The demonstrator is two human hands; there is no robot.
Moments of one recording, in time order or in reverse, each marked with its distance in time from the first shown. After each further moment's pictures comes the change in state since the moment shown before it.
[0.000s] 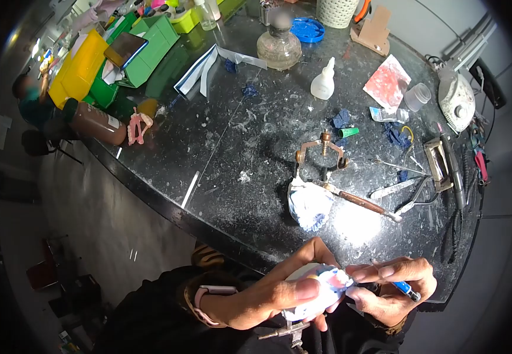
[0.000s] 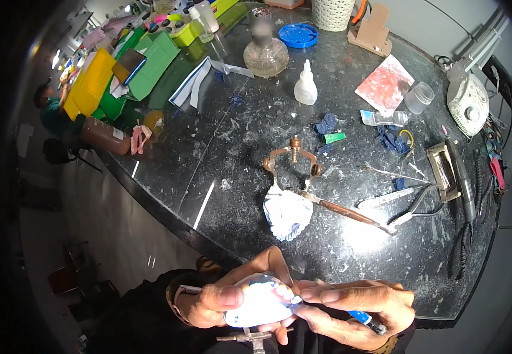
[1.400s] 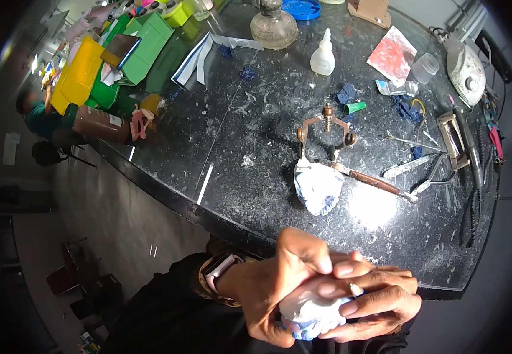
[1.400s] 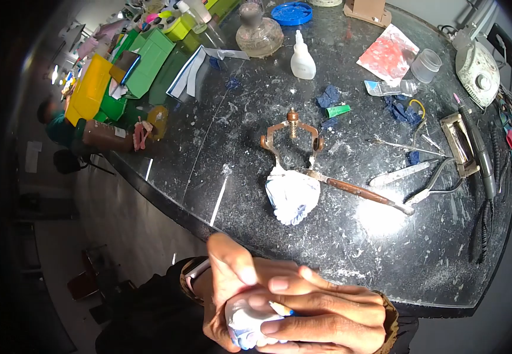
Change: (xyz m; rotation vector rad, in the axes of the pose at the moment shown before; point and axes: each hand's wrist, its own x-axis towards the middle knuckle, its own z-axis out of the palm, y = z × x) left_hand 0.017 -0.030 -0.045 0.538 -0.493 0.641; right_hand -0.004 0.003 0.017 0.133 -0.179 -0.131
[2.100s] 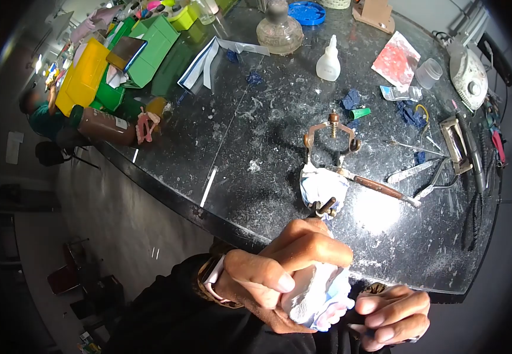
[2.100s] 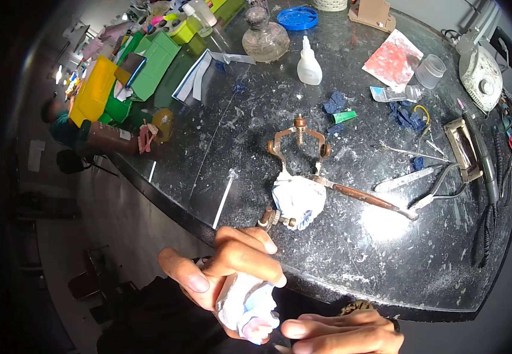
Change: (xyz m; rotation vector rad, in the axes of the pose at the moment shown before) left_hand 0.029 0.018 -0.002 0.733 0.286 0.411; right_hand -0.026 -0.004 -0.001 0.311 0.121 -0.185
